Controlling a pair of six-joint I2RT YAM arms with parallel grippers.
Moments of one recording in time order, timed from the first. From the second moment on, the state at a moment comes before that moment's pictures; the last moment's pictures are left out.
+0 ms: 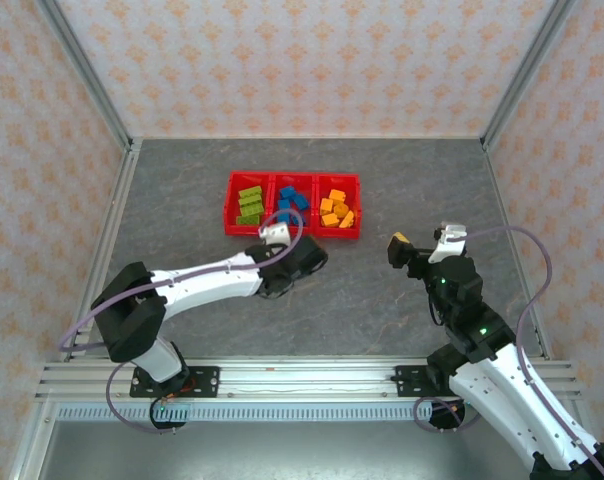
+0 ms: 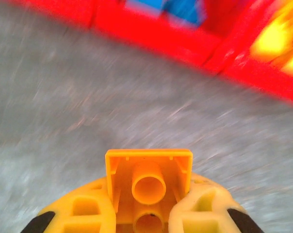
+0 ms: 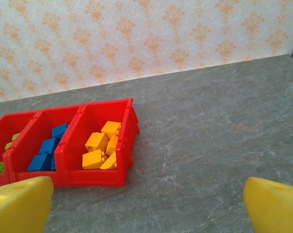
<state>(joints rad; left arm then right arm) -0.89 1.59 1.13 -0.60 -0.50 -1.13 0.49 0.46 0.51 -0.33 0.34 0.33</state>
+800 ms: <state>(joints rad) -0.68 2.29 2.04 -0.66 -0.28 -0.69 0.49 0.44 0.51 -0.33 0.41 0.32</state>
